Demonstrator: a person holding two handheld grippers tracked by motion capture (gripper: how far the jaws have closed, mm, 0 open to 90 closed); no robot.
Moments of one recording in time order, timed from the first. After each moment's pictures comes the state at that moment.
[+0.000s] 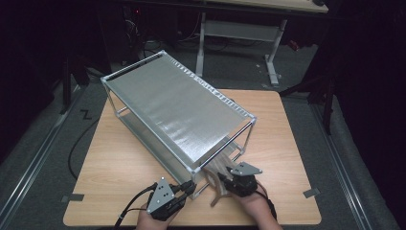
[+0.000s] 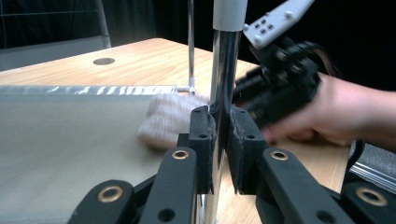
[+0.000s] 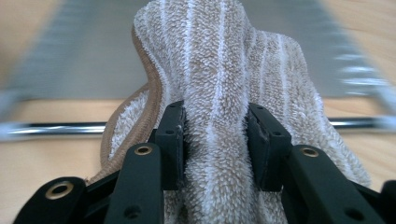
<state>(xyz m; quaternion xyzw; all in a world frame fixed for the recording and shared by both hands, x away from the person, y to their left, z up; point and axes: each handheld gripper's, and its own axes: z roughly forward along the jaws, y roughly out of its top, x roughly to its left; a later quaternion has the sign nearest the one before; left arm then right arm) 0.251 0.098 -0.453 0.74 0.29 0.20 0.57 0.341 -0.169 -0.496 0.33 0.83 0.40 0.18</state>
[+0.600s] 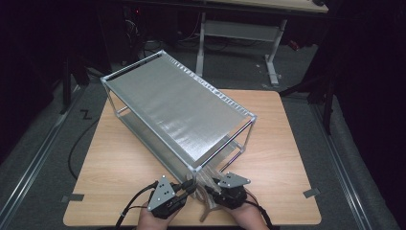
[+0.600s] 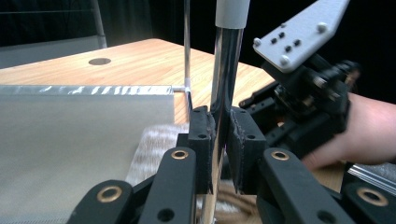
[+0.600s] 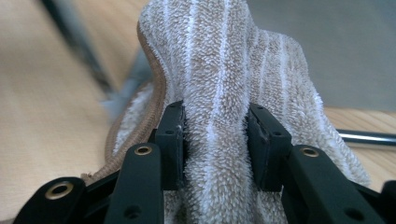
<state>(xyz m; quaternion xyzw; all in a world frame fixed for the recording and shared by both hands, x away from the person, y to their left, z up) 0.253 0.099 -0.454 0.74 0.29 0.19 0.58 0.314 -0.143 -0.496 0.29 0.85 0.41 0.15</state>
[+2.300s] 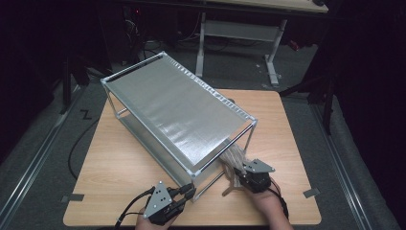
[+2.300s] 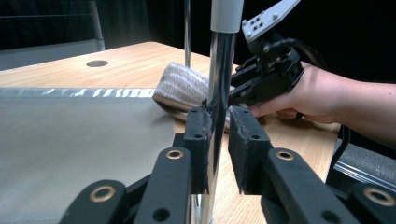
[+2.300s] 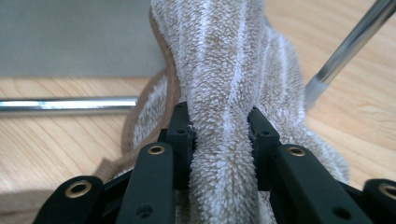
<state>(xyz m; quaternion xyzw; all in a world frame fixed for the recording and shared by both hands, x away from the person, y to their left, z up) 0.239 0.102 -0.454 0.73 0.29 0.19 0.59 0.355 -0.212 -0.494 0.35 0.82 0.37 0.25</state>
